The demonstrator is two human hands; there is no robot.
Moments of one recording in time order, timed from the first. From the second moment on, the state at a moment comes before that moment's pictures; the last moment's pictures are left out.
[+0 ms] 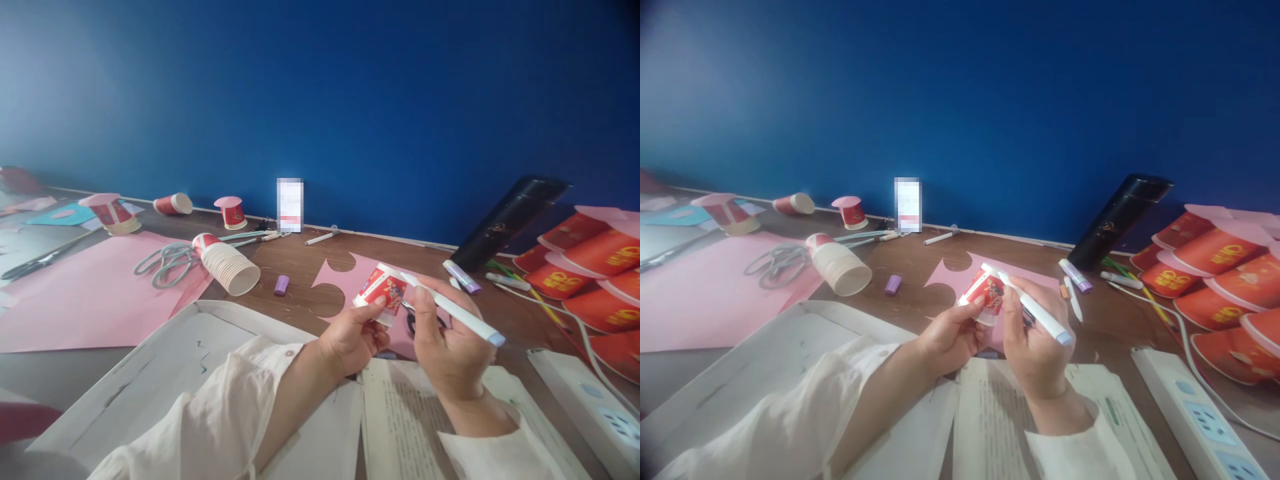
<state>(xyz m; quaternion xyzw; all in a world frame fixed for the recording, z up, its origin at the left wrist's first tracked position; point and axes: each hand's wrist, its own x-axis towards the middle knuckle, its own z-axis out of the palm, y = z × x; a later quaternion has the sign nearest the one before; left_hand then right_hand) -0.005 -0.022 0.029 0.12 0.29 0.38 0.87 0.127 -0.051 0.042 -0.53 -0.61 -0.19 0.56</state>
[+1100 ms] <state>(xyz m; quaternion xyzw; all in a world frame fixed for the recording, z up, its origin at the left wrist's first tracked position) -0.001 -0.020 0.021 0.15 0.28 0.41 0.85 0.127 -0.047 0.041 -0.53 -0.65 -0.20 0.51</state>
